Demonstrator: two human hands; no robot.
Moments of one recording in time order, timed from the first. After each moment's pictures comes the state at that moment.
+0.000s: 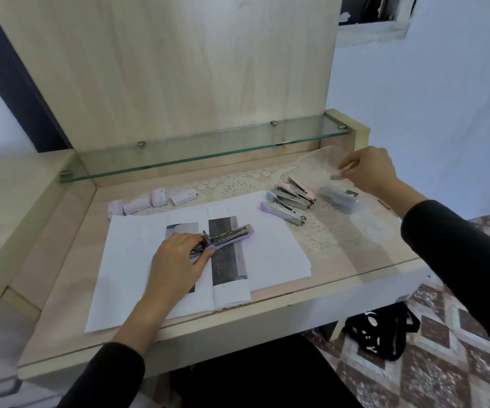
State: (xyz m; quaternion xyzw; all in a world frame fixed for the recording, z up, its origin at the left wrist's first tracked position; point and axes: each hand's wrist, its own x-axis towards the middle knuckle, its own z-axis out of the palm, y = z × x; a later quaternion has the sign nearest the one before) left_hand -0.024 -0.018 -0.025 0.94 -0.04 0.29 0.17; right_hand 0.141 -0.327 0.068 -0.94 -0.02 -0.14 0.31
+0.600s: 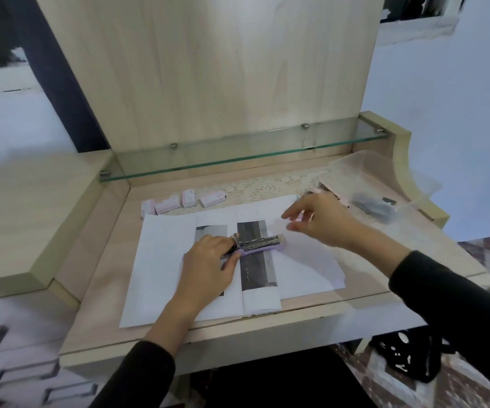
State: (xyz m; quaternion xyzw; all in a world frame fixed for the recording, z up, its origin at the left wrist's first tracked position) left_hand -0.023 -0.015 -0.027 0.95 -0.06 0.26 0.19; right_hand 0.068 -0.227 0.048 -0.91 -0.31 -0.01 0.29
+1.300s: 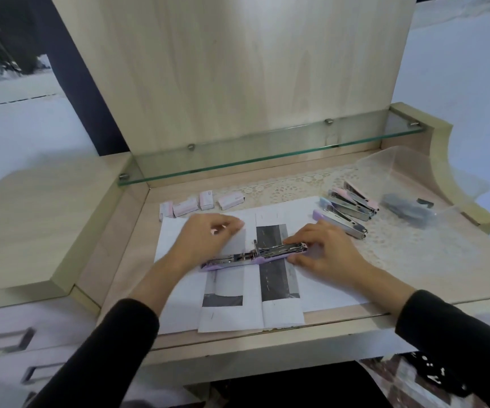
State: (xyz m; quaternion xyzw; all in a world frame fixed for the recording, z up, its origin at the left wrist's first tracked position) left_hand 0.003 0.024 0.028 0.93 0.02 0.13 0.34; right_hand 0.062 -0.203 -0.013 -0.85 -0.36 -0.07 0.38
